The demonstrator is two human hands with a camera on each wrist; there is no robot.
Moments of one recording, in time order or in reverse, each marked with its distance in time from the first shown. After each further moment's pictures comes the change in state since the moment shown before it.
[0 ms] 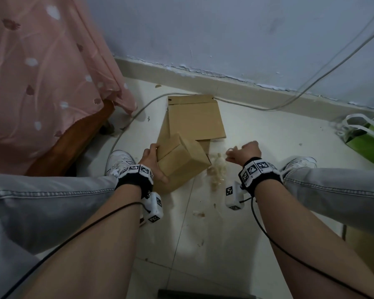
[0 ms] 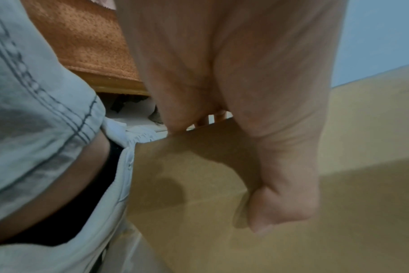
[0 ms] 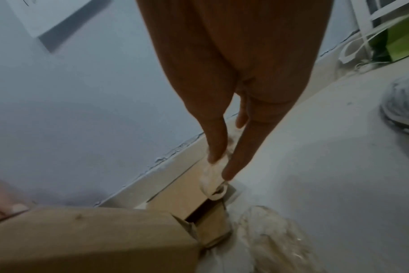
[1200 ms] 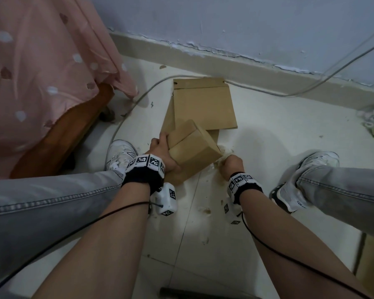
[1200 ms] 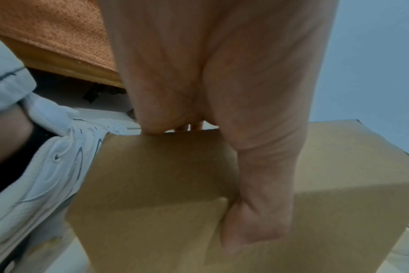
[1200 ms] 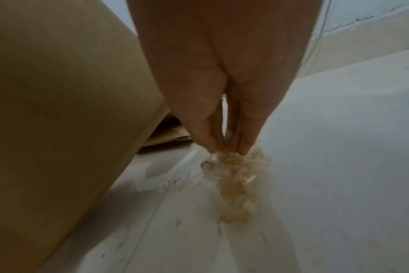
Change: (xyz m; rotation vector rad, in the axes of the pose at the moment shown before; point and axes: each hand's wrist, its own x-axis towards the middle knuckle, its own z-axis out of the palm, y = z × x) left_hand 0.030 0.016 0.011 -0.002 -0.042 -0.084; right_hand 0.034 0.062 0.077 -0.766 -0.223 -0.181
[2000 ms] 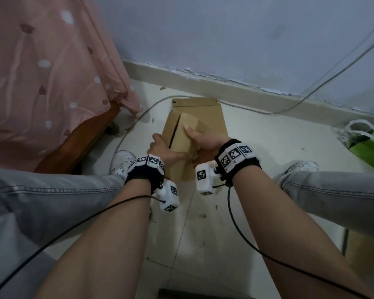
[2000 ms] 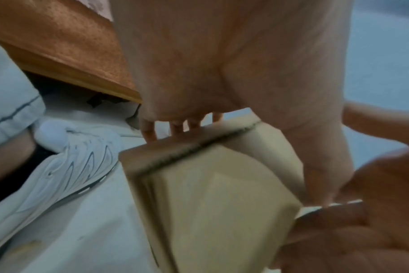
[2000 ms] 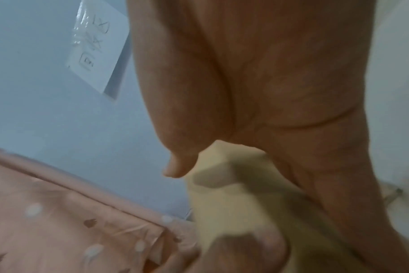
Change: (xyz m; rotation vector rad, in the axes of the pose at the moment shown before) left_hand -0.037 0.024 -0.025 -0.298 0.182 -0.007; right_hand -0.085 -0.113 -0.094 0.567 -0.502 -0.086
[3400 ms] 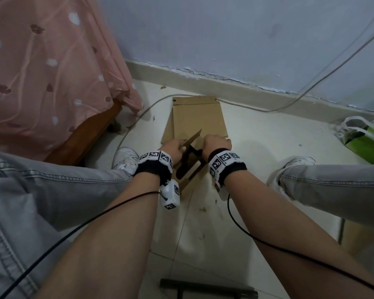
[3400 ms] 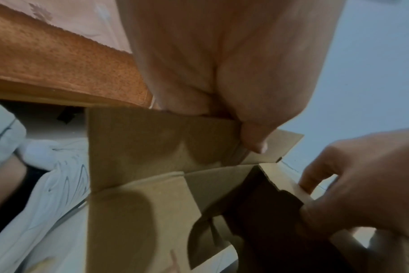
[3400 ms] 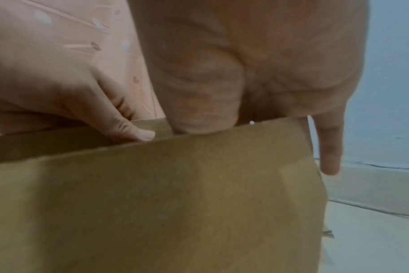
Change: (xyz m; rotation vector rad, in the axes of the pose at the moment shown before) left_hand -0.024 0.015 0.008 0.255 -0.165 0.246; right_hand -0.015 0.026 0.014 -1.074 0.557 -0.063
